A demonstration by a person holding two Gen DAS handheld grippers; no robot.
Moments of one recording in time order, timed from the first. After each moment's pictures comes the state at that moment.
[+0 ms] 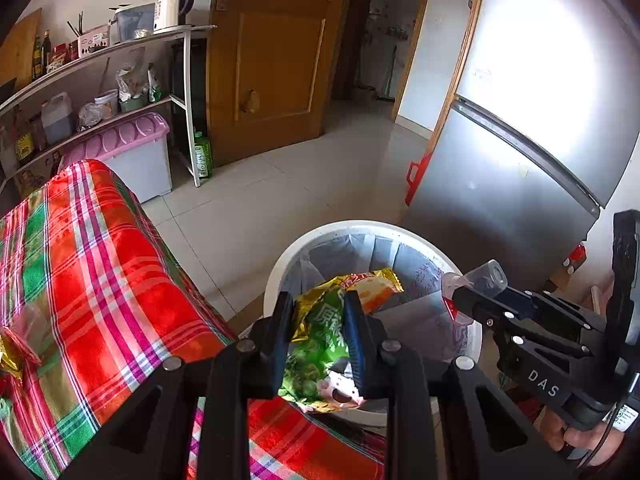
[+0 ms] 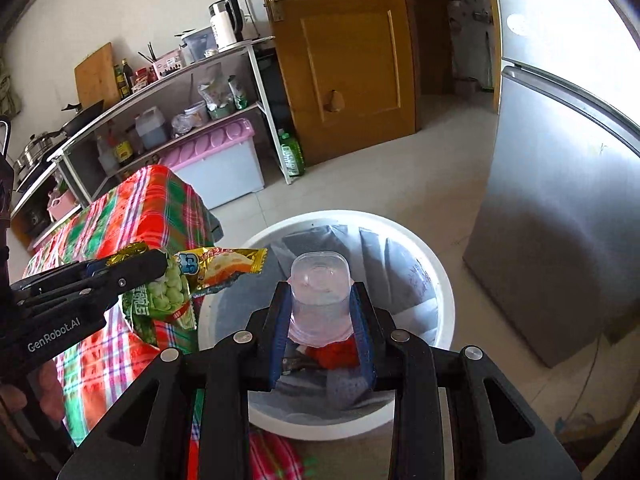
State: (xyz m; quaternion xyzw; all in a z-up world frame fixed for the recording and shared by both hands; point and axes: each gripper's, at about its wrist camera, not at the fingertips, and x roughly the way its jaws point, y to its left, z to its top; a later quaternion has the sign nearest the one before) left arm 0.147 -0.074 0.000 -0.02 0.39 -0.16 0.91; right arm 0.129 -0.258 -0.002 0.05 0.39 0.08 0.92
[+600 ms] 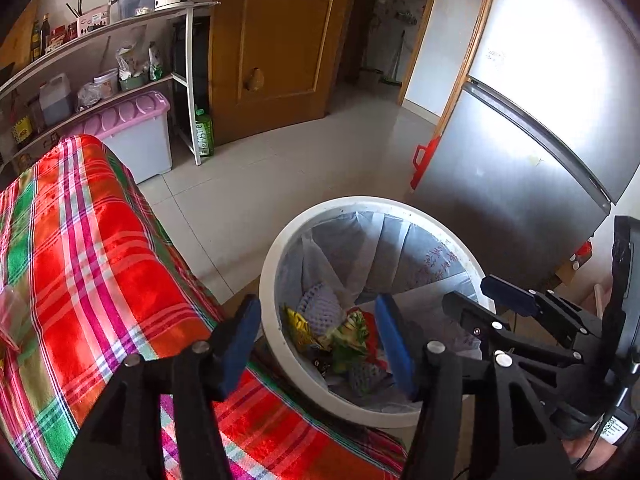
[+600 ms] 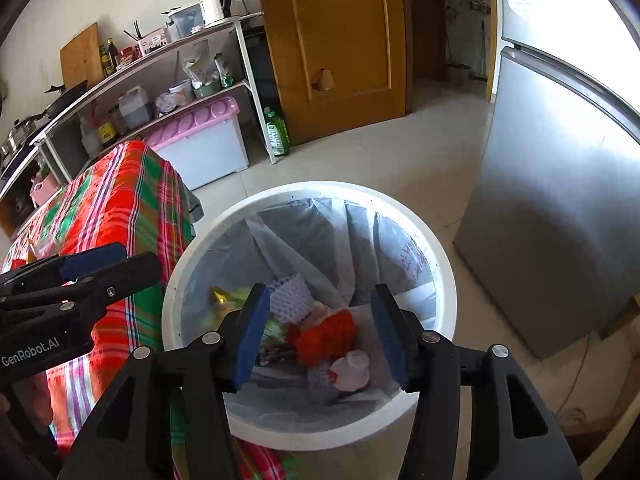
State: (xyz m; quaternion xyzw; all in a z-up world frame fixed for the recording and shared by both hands) left arm 0.161 -0.075 -0.021 -0.02 0.43 -0.14 0.89; right arm 0.142 -0.258 -0.030 0.03 0.42 0.06 0.91
